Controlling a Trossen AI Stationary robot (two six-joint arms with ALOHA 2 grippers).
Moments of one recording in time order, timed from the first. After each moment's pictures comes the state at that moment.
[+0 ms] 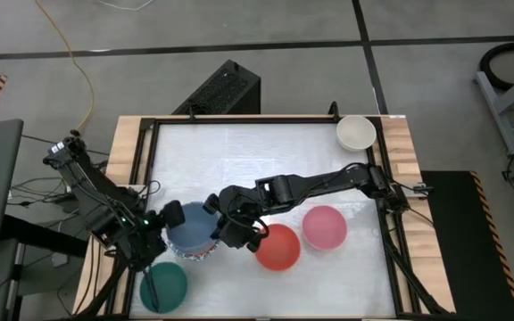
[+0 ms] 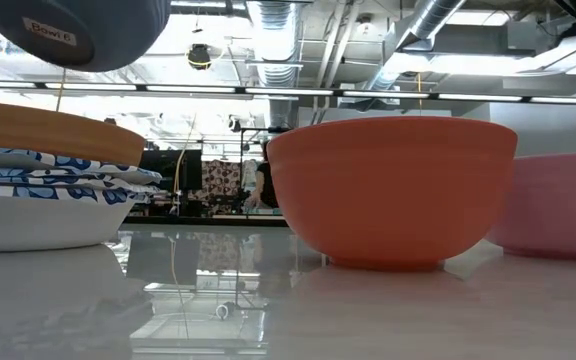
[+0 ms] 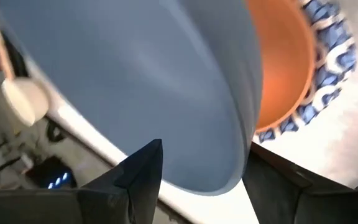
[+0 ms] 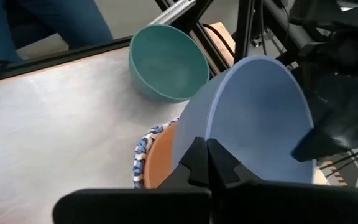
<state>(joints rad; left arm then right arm) -0.81 1.26 1.27 -1.32 -0.58 0.52 0.19 2.11 2.18 -0.66 -0.17 -0.82</state>
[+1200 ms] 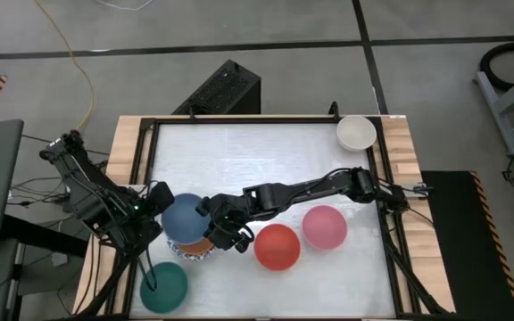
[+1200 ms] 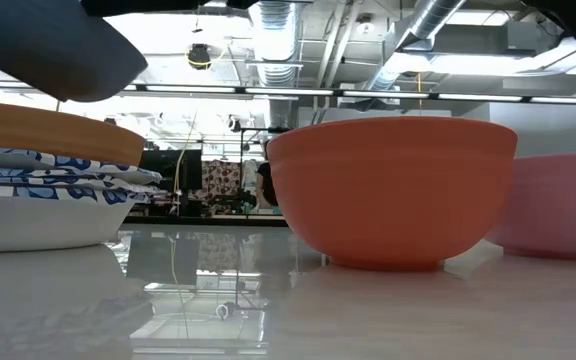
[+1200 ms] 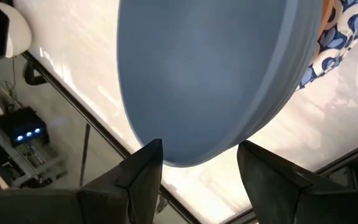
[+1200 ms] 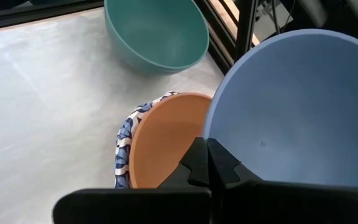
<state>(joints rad) -0.81 1.18 1.27 -1.50 -0.59 0.26 0.18 2.23 2.18 -0.57 -0.10 -0.81</state>
